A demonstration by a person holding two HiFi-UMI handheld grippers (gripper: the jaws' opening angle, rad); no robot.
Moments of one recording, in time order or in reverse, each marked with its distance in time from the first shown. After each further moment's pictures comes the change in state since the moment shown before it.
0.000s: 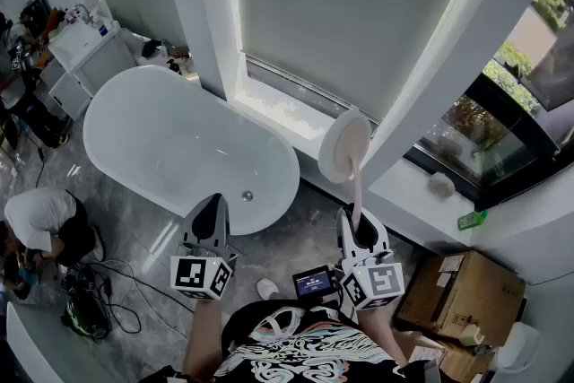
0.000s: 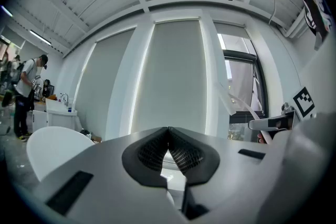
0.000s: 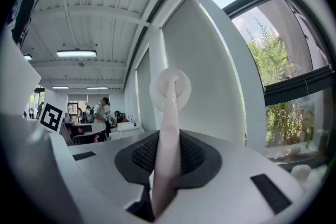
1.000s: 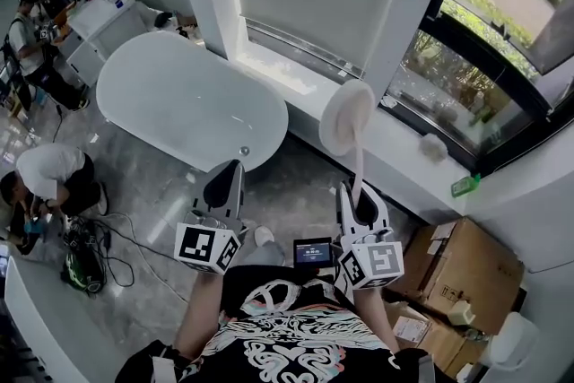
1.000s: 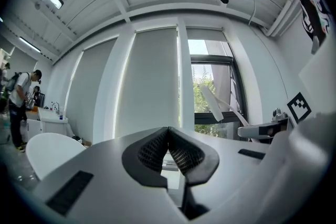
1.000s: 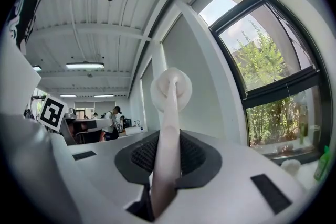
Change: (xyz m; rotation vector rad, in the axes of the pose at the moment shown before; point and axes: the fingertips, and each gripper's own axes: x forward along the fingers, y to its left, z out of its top) left arm -0.115 -0.218 -0.017 0.070 -0.043 -0.077; right arm -0.208 -0.055 -0.026 0.017 -0.055 0.061
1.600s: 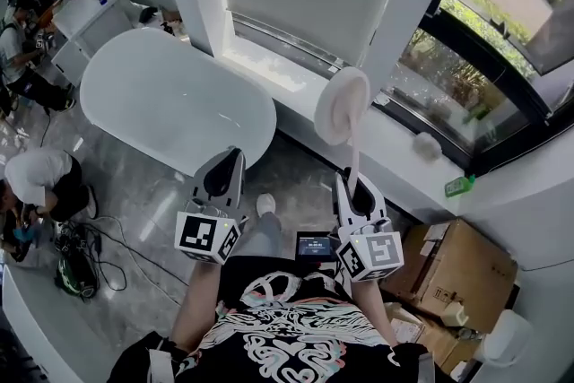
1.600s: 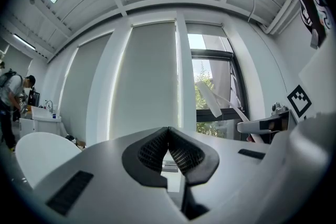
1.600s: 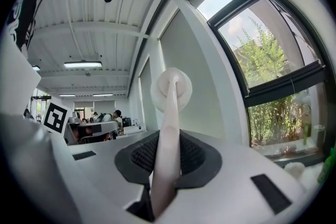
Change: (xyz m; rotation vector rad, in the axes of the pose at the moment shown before) left arm 0.077 0.010 -0.022 0.016 0.017 -0.040; right arm 0.055 -0.037 -0.003 0.007 0.009 0.003
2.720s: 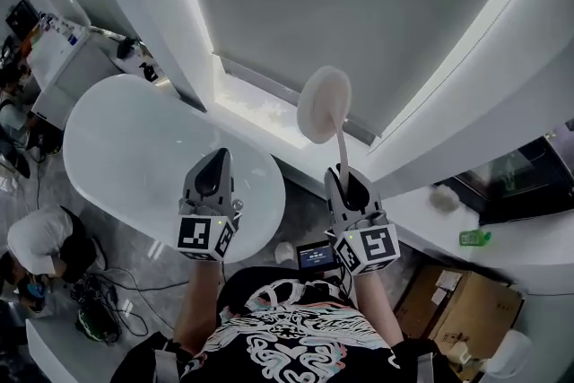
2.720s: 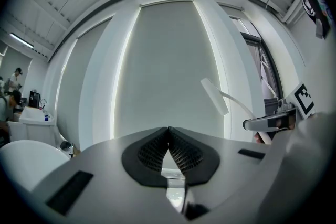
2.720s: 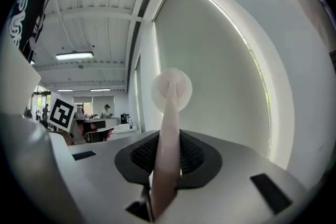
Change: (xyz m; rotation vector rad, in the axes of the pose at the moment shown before) left arm 0.333 0.258 0.016 -0.003 0.031 0.040; right arm 0.395 -0.095 0.043 -0.046 0.041 0.008
